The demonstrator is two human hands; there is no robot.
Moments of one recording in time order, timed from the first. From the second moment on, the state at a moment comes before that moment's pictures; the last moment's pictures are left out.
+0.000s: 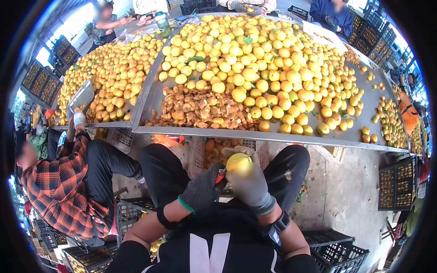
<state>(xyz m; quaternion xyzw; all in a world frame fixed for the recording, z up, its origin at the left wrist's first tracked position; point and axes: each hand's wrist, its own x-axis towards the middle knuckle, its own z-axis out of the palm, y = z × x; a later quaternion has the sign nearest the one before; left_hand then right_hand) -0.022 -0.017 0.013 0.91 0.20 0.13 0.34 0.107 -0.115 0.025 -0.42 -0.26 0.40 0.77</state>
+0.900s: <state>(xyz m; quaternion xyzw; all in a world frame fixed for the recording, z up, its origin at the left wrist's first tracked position) -0.005 -0.014 -0.023 0.92 0.20 0.26 0.20 0.111 -0.113 0.002 -0.36 -0.16 0.47 0.79</state>
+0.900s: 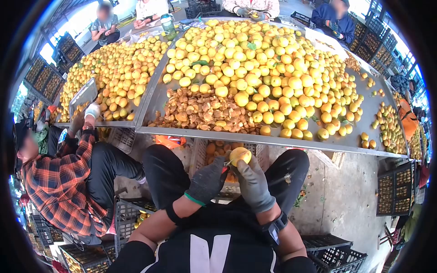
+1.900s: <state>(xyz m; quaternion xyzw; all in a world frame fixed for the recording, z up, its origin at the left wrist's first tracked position) -0.032 -0.001 0.007 0.83 0.25 0.22 0.44 0.123 -0.120 0.001 -0.56 -0.17 0.37 0.72</state>
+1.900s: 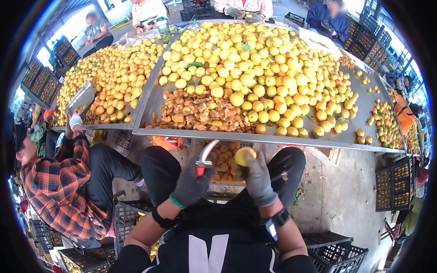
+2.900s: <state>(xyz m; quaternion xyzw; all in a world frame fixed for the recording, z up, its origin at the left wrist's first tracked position) -0.005 -0.006 0.037 0.87 0.01 0.26 0.41 0.094 -0.121 0.036 -0.71 -0.44 0.04 0.55</state>
